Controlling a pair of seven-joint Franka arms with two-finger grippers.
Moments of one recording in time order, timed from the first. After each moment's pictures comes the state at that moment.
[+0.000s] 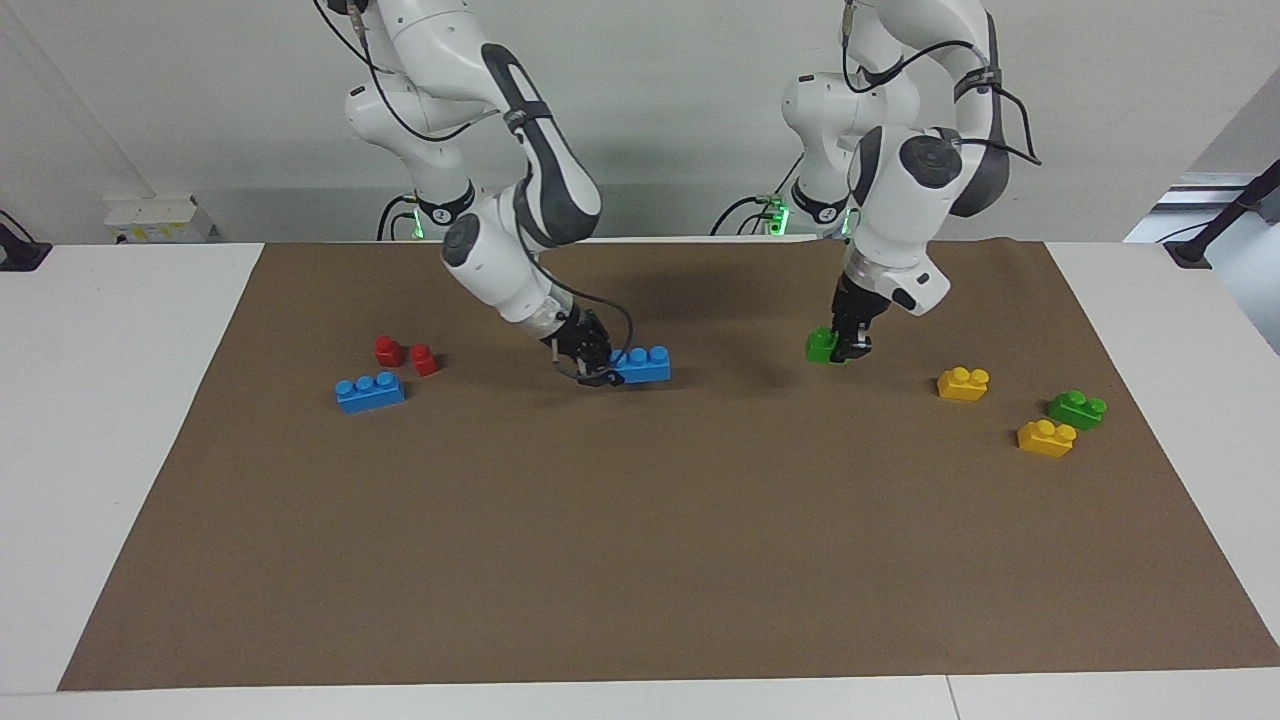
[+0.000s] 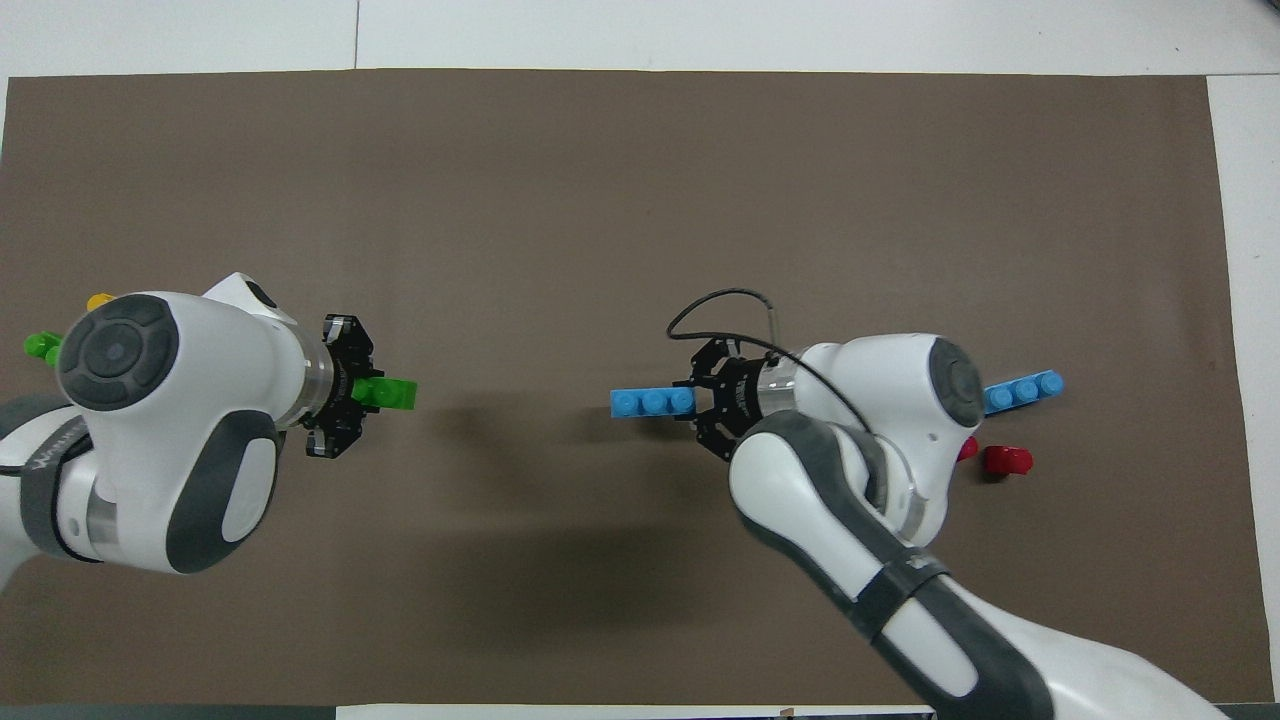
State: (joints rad) left arm -0.09 -0.08 -0.12 -2.22 -0.05 2.16 -1.53; right arm 0.32 0.14 0.06 -2.18 0.85 2.39 1.26
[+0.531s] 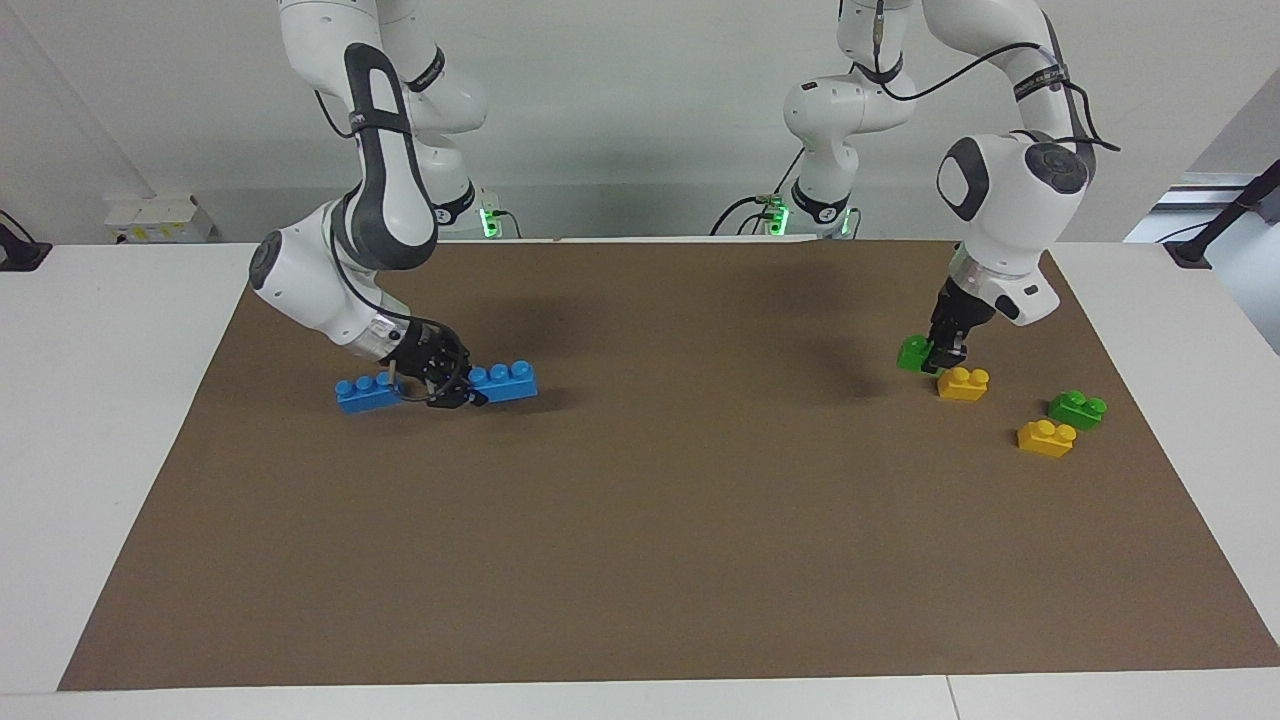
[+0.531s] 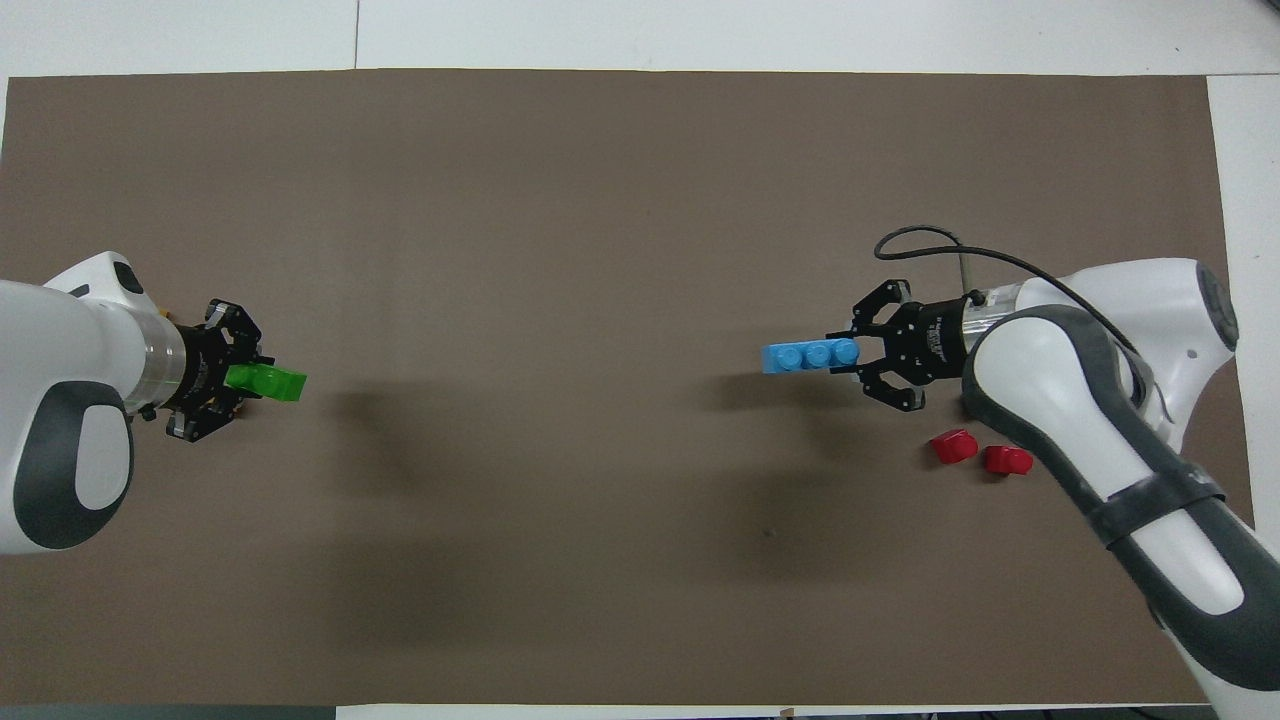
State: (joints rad) left arm 0.14 -0.06 -0.12 -2.22 -0.05 2.23 -1.10; right arm -0.05 0.14 0.06 -2.14 0.66 2.16 1.02
